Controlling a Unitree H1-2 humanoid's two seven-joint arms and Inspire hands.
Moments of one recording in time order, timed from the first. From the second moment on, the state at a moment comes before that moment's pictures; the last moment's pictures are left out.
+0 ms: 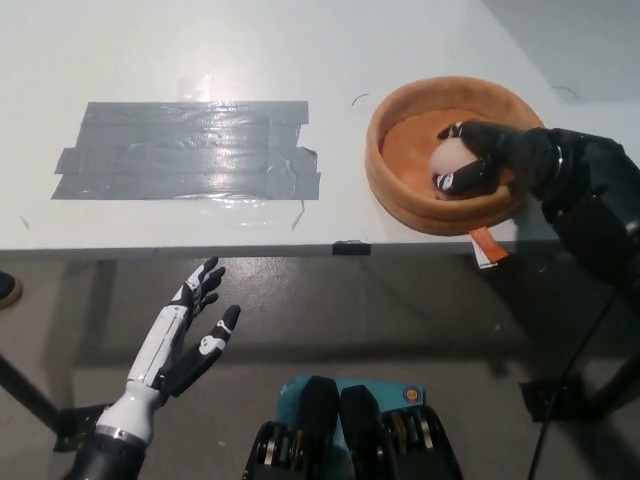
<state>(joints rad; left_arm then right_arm) -0.15 0.20 -0.07 0.13 0.10 -0.21 -0.09 -1.06 -0.32 0.54 0.79 -0.52 0.31 0.44</state>
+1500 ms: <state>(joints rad) -0.19 0.20 -0.07 0.14 0.10 -0.18 -0.12 -1.19 -0.10 0.36 0.92 -0.53 0.17 0.16</state>
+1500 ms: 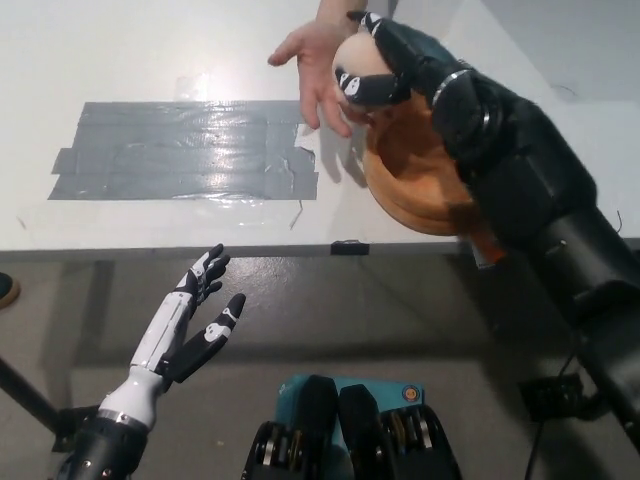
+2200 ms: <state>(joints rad) -0.19 0.20 -0.07 0.14 0.10 -0.19 -0.12 -1.20 -0.10 0.33 1.06 -0.49 0.00 0.12</state>
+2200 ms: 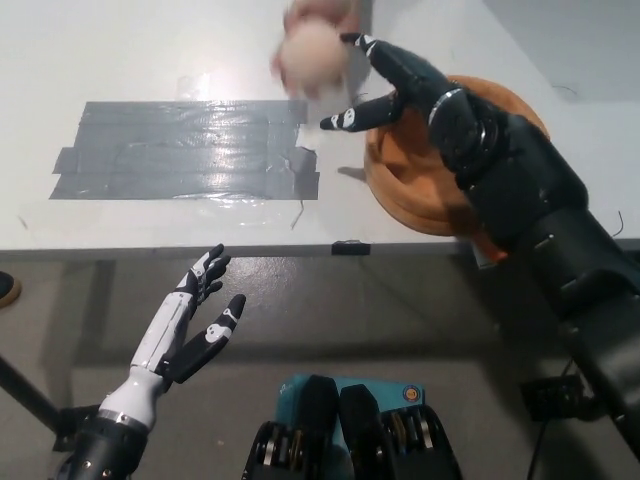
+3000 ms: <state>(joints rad) -0.19 0.20 -0.07 0.15 0.10 -0.17 -0.12 -0.83 -0.19 0.25 0.28 -0.46 0.03 0.14</state>
